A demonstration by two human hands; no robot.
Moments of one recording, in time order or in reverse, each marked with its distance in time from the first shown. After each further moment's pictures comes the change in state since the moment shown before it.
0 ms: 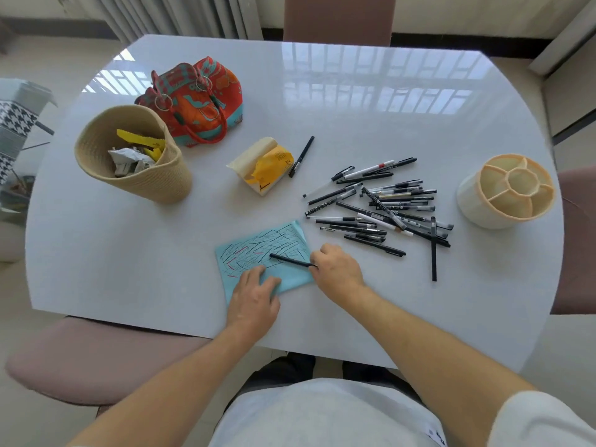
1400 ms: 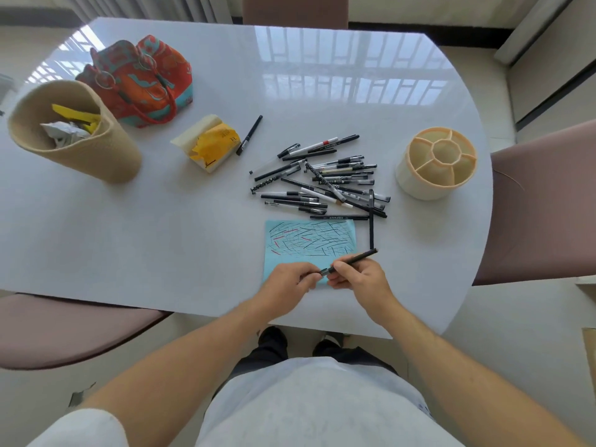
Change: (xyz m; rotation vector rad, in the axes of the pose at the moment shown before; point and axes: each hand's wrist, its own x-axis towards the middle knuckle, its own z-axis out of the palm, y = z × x) left_hand -0.011 0.170 0.035 -0.581 -0.321 0.174; right_hand -0.148 0.126 -0.038 1.393 0.075 0.399
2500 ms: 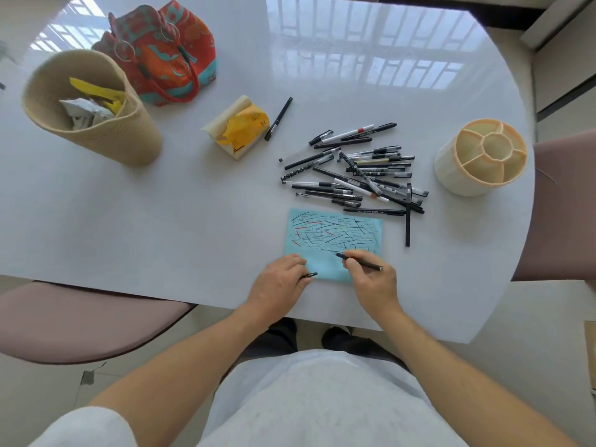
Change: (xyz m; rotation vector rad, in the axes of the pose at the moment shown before) left_hand -0.029 -0.078 -0.039 0.432 0.294 0.335; right_hand 0.012 0.030 0.064 -0.217 0.248 -0.233
